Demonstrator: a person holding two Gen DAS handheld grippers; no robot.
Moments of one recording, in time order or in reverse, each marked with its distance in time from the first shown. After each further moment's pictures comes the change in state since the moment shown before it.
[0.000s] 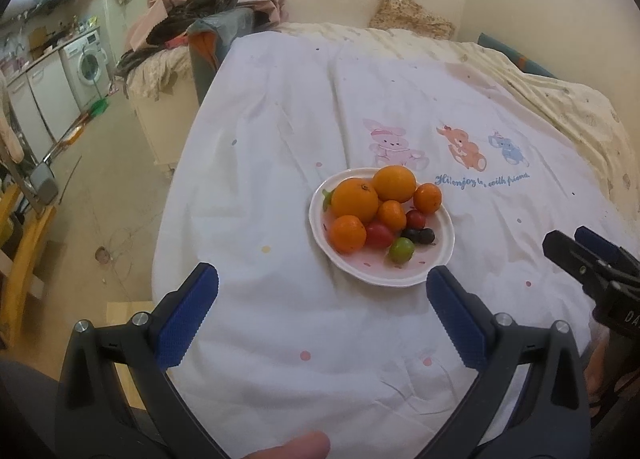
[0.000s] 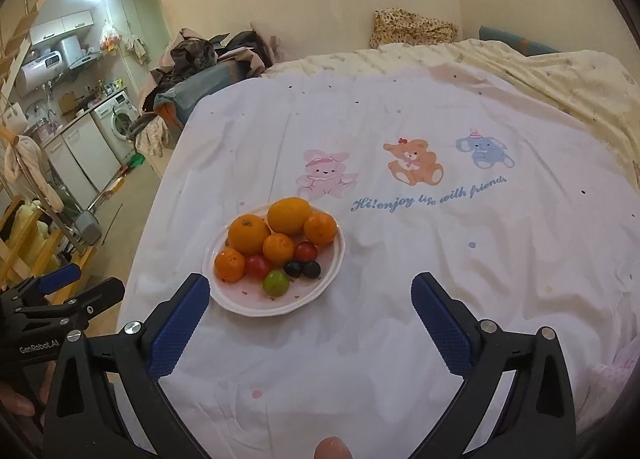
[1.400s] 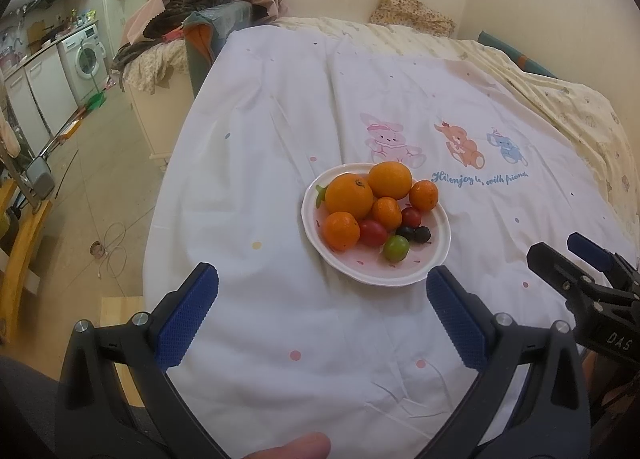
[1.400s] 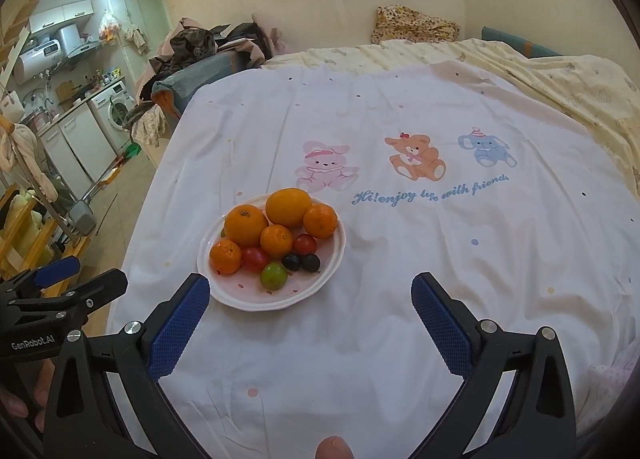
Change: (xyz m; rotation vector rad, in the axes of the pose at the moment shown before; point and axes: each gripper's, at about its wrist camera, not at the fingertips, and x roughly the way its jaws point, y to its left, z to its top) left arm 0.007 -0.006 0.001 -0.009 0.016 -0.008; right arm 0.009 0.007 -0.005 -0.029 0.023 -0.019
